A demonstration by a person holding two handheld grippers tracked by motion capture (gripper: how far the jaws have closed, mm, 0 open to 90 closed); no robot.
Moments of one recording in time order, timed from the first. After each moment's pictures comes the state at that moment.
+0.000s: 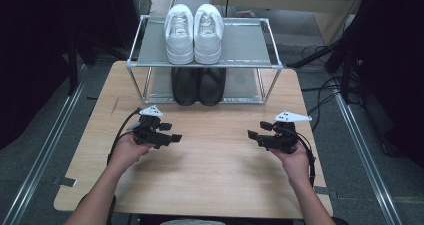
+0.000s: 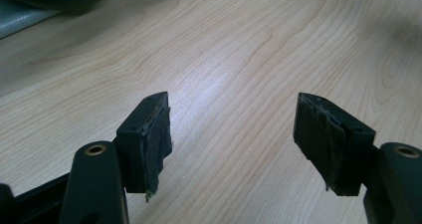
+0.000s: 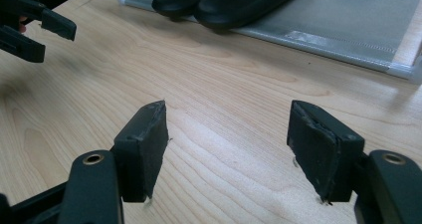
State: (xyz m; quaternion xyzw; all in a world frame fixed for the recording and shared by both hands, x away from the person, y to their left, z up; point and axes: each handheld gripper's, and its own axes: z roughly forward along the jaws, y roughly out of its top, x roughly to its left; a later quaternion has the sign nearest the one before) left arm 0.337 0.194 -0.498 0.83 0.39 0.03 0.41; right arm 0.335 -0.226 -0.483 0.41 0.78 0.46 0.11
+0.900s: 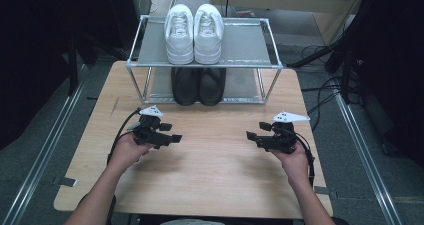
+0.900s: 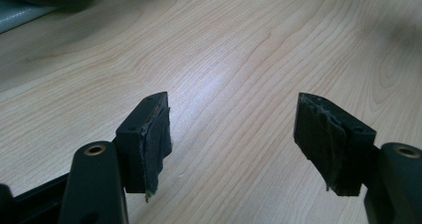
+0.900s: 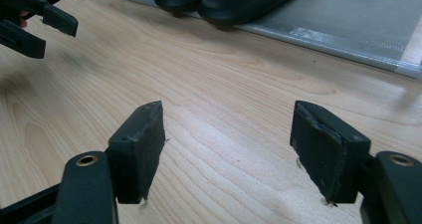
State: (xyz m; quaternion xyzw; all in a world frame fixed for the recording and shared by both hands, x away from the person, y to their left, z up) left arm 0.338 0.194 -0.498 0.83 0.39 0.03 0.41; right arm 0.336 -0.223 -0.485 0.40 0.79 0.46 0.10
